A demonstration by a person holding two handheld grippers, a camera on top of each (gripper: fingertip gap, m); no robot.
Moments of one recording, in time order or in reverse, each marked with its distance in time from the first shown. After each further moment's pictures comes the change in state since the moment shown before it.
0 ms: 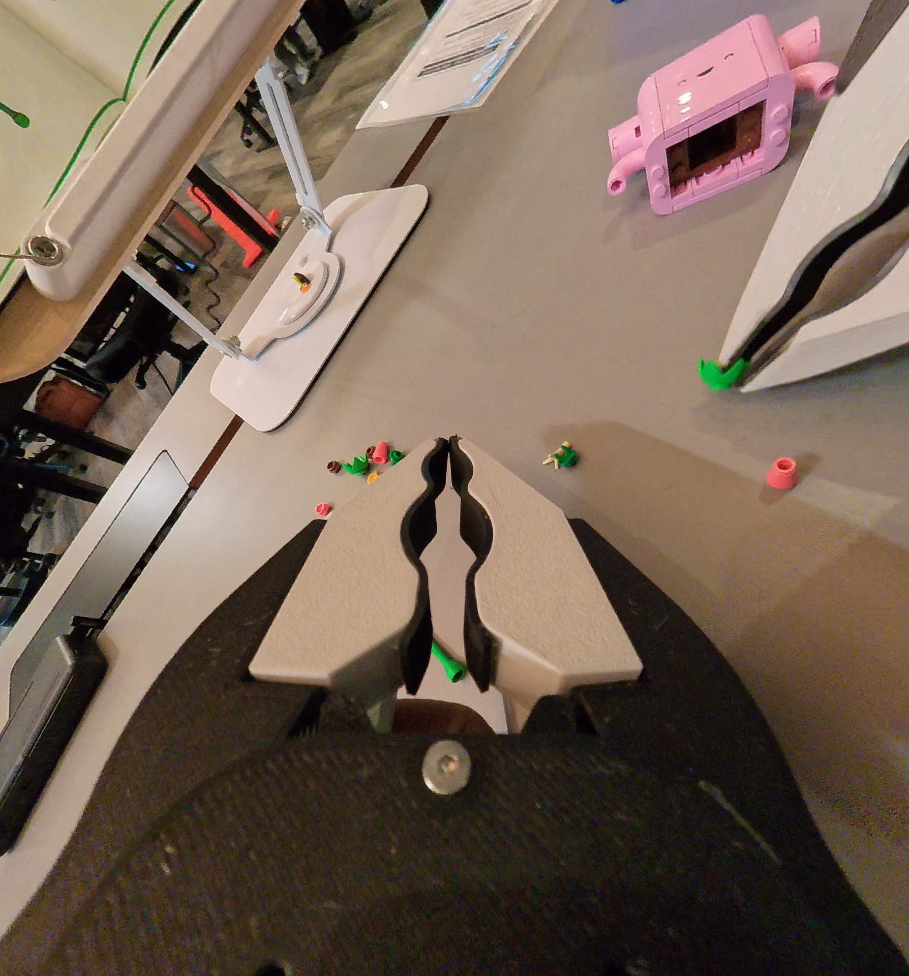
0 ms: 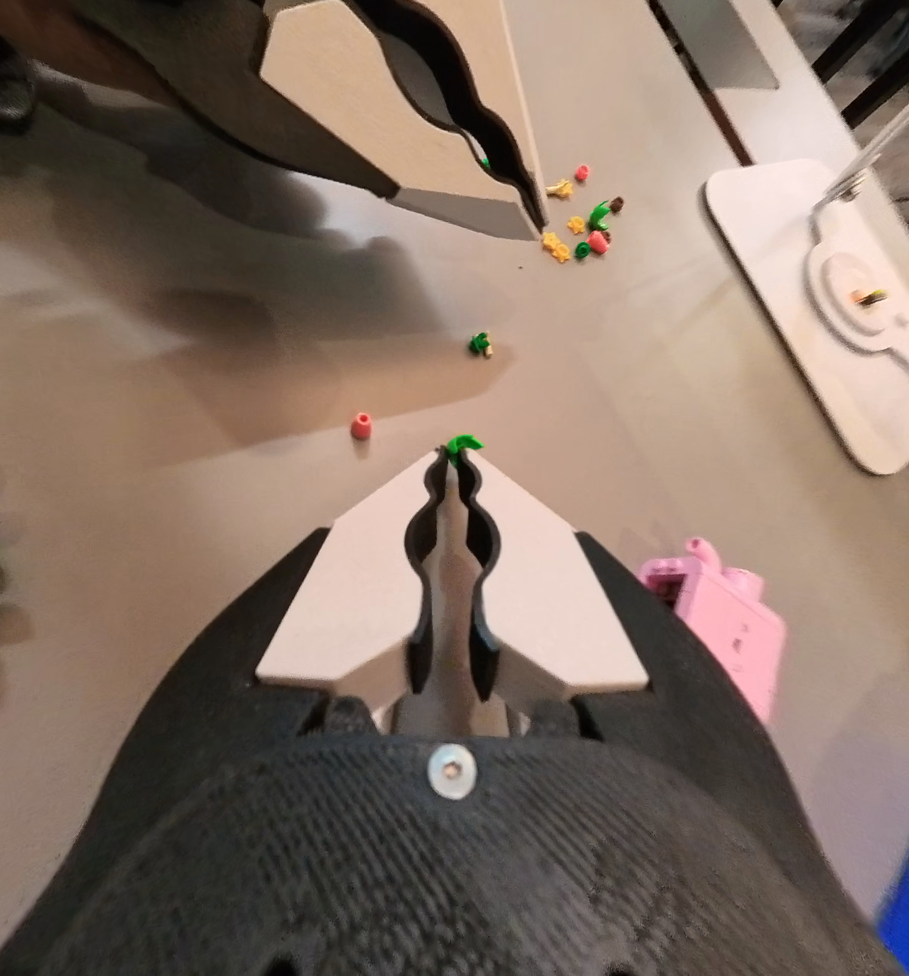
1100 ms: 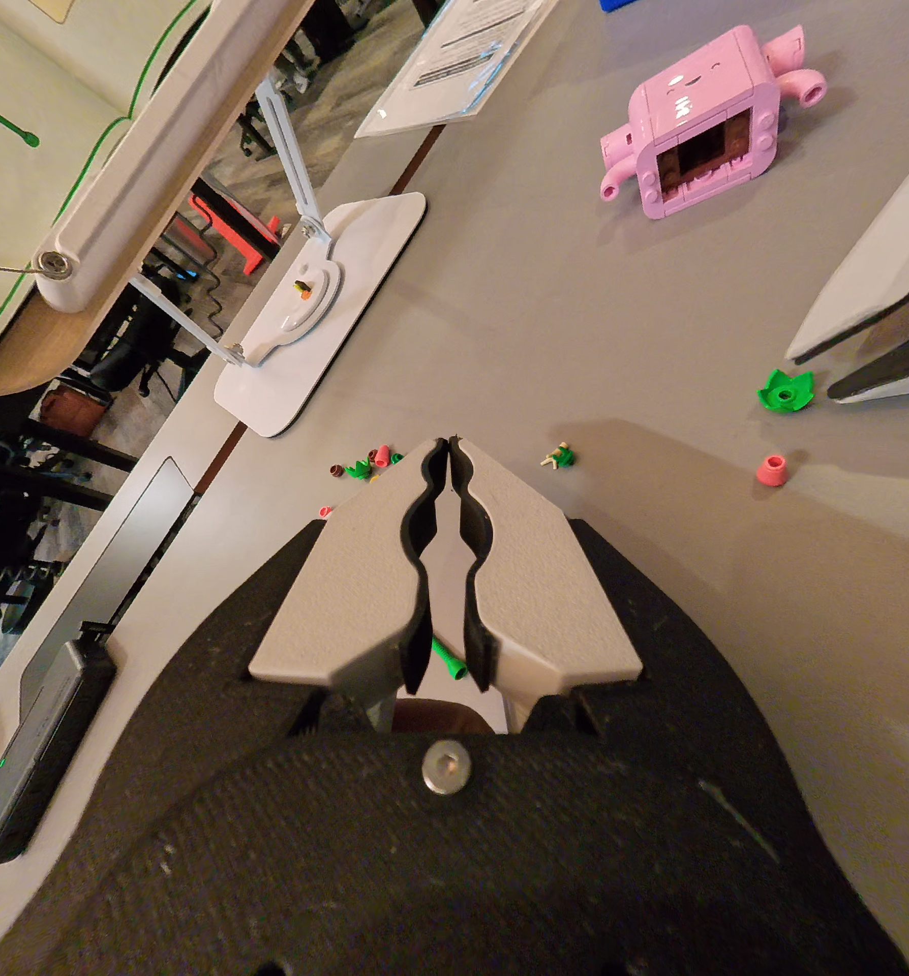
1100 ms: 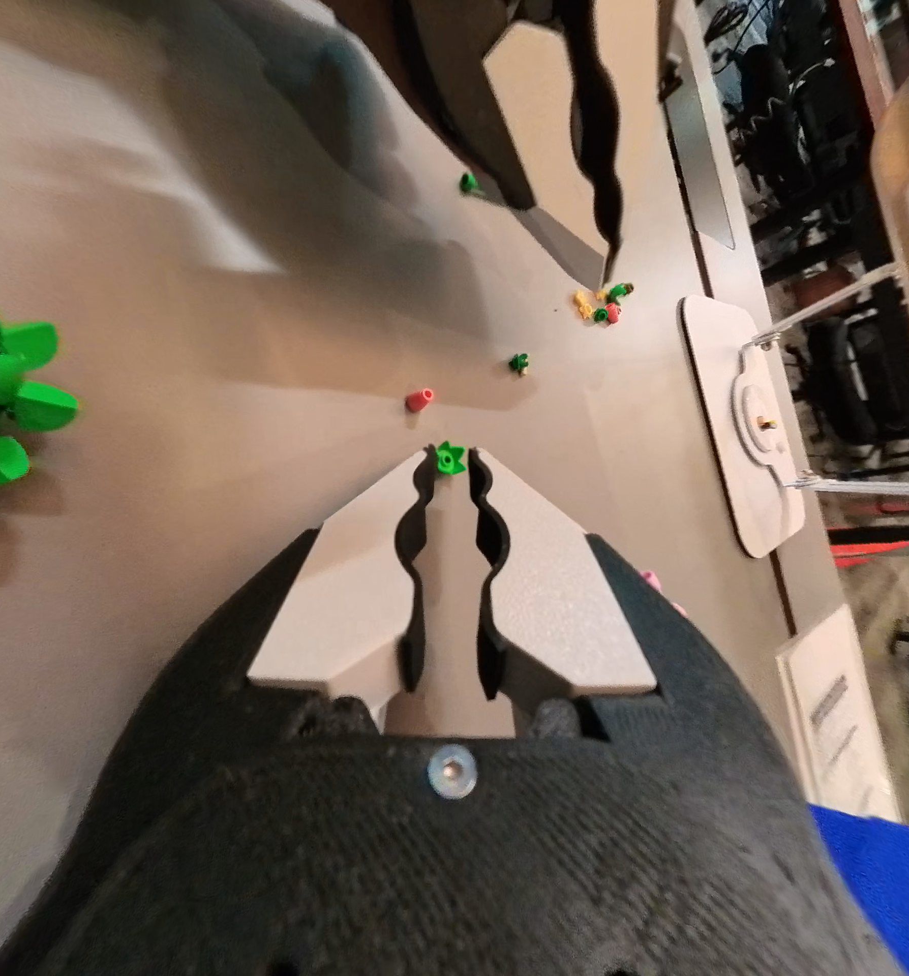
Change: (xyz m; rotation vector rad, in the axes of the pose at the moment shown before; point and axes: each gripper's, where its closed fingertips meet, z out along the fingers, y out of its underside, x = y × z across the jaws) left arm 0.000 -0.002 -0.004 0.006 0.003 0.015; right arm -0.018 0.001 -0.015 0.034 0.079 -0.361
